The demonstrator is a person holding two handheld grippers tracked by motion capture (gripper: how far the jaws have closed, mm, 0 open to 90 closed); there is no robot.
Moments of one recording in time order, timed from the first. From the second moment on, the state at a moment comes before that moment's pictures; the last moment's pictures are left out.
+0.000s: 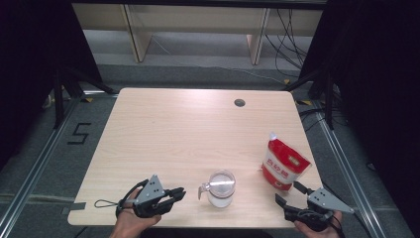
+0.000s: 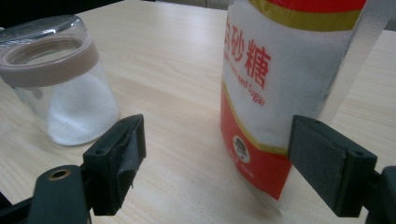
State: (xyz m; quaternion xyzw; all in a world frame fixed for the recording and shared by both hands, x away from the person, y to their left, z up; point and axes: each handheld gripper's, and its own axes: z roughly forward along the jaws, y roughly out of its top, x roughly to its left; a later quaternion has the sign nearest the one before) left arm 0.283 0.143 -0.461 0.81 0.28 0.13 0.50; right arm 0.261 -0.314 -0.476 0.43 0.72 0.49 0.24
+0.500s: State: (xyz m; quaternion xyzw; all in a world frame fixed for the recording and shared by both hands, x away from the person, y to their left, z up) left arm 0.278 0.167 -0.469 0.80 0.31 0.13 0.49; right arm 0.262 -0.316 -0.476 0.42 0.73 0.48 0.26
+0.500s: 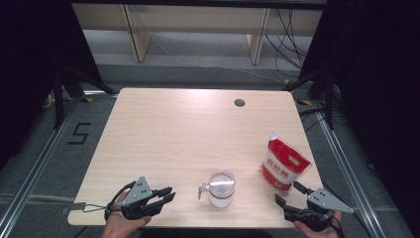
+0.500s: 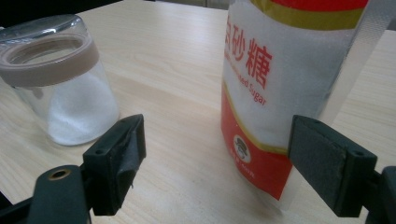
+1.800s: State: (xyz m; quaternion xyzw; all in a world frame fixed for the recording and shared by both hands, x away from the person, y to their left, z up) left arm 0.270 0.185 -0.486 0.80 0.34 0.13 0.48; right arm 0.262 -0.314 -0.476 0.42 0.72 0.48 0.25
